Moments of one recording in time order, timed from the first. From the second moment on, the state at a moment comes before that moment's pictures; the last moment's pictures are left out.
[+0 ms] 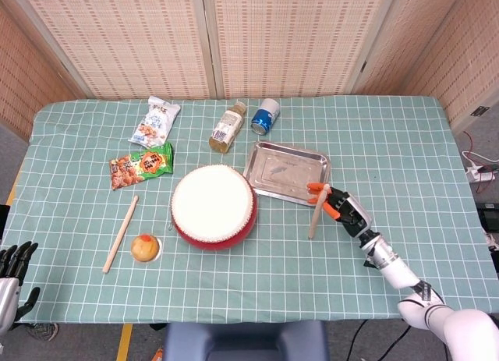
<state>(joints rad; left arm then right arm) 0.02 -1.19 0.01 -1.44 1.54 1.55 -0.03 0.60 -1.75 -0.03 -0.63 -1.66 1.23 2.15</state>
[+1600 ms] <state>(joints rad) 0.03 -1.21 0.02 -1.40 1.53 1.54 -0.06 0.55 -1.83 -0.16 -0.41 -1.72 1.34 2.28</state>
